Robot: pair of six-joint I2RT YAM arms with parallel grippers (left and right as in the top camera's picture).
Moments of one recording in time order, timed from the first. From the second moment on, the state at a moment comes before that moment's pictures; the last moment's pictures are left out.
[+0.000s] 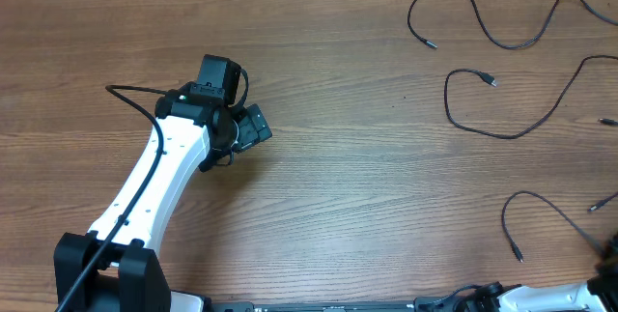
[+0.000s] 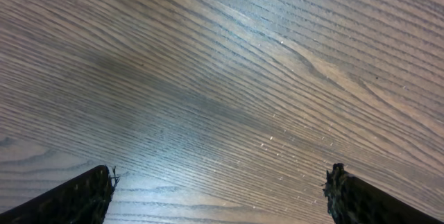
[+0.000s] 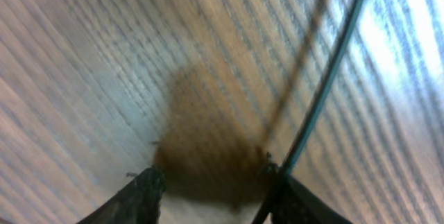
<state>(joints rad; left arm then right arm) -0.22 1.59 1.20 -0.95 0.03 -0.70 -1.21 1.79 1.03 -0.70 0.05 0.85</state>
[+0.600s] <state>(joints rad) -0.22 1.59 1.20 -0.95 0.03 -0.70 -1.03 1.79 1.03 -0.60 0.00 0.79</state>
